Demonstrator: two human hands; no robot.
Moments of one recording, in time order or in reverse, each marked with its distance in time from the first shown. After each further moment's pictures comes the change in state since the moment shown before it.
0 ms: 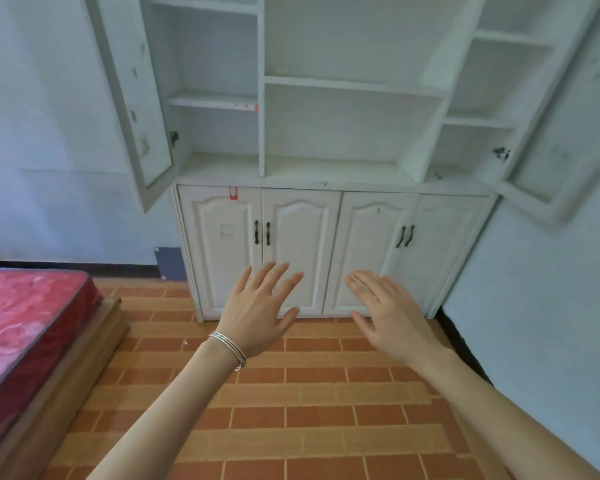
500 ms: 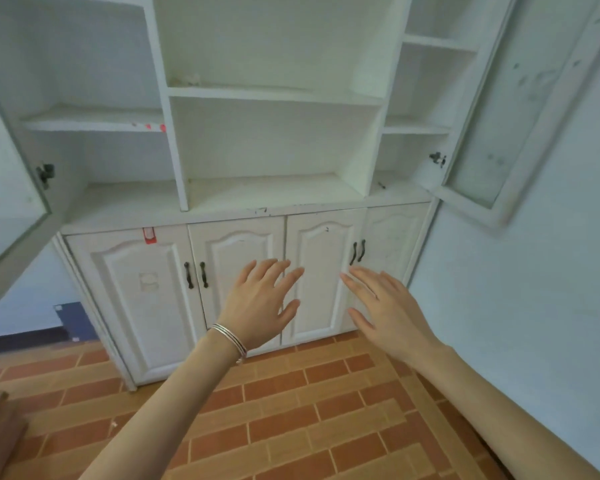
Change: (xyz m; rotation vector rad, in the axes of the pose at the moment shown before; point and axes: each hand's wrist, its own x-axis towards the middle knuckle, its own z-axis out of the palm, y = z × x) left_hand 0.246 -0.028 0.065 -0.079 0.073 0.270; right_hand 0.118 0.151 0.040 -0.133 0.044 0.204
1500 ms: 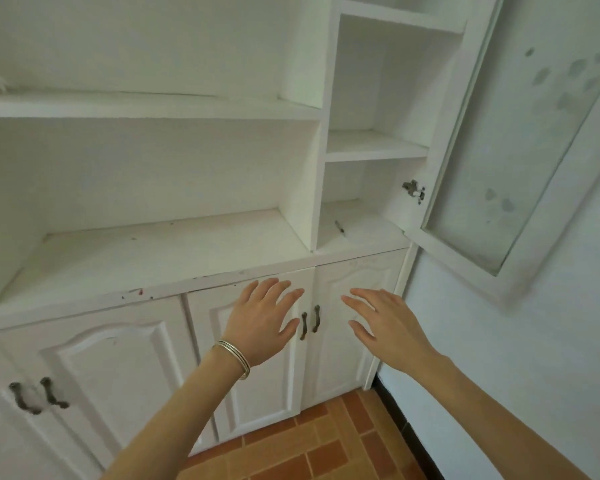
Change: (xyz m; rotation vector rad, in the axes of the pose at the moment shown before) left_hand 0.443 0.020 0.258 -0.032 0.002 0.054; right_hand 0.196 0.433 0.168 -0.015 -0.013 0.064
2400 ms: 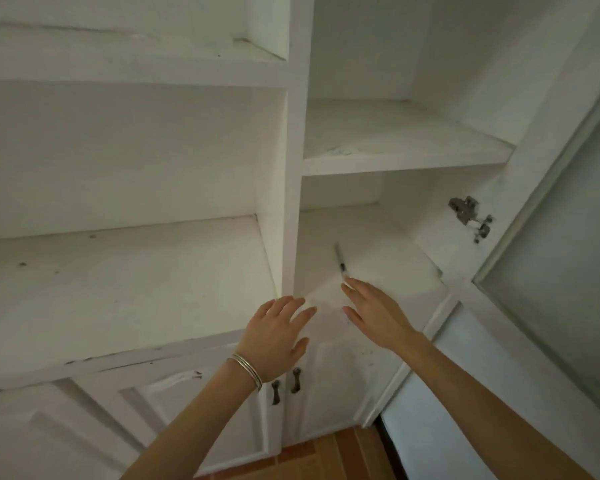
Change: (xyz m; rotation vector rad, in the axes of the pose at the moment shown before) left_hand 0.257 -0.049 0.216 -0.087 -0.123 -0.010; right_hand 0.222 0.262 0.225 0.076 -0.311 -0.033
